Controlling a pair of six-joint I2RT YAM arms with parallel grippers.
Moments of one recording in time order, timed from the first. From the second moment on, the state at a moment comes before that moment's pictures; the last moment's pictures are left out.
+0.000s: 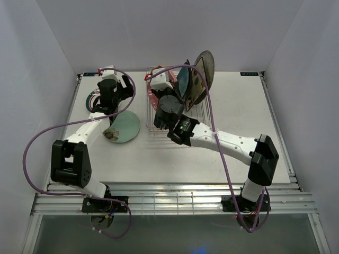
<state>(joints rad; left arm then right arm) -0.18 1.54 1.09 0.18 -0.17 -0.31 1.14 1.70 1.53 0.42 1.22 -0.60</state>
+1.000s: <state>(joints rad) -0.18 1.54 1.09 0.18 -0.15 -0.31 0.92 2.12 1.87 0.83 1.32 -1.11</state>
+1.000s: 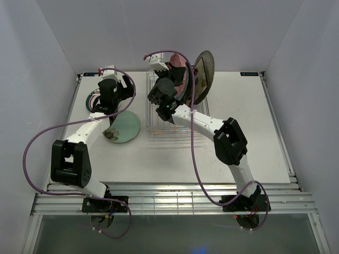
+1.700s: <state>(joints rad) -0.18 1.54 1.09 0.18 -0.14 -0.31 0.85 2.24 1.98 0.63 1.25 -0.98</state>
